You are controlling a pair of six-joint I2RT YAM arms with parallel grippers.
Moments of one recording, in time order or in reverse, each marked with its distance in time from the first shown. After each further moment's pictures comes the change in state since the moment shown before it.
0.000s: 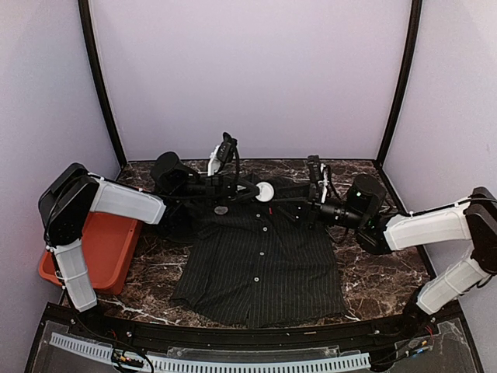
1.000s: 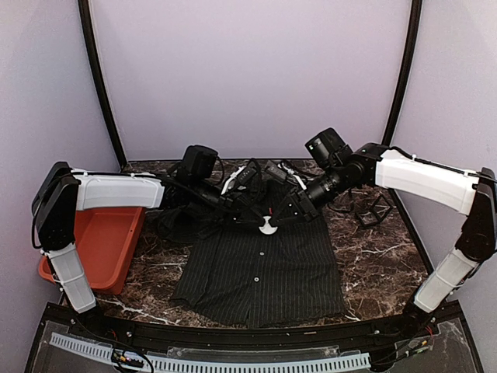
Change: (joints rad) left arm -0.051 -0.064 0.206 -1.174 0.080 0.818; right arm 0.003 0.173 0.745 -1.548 -0.293 -0.462
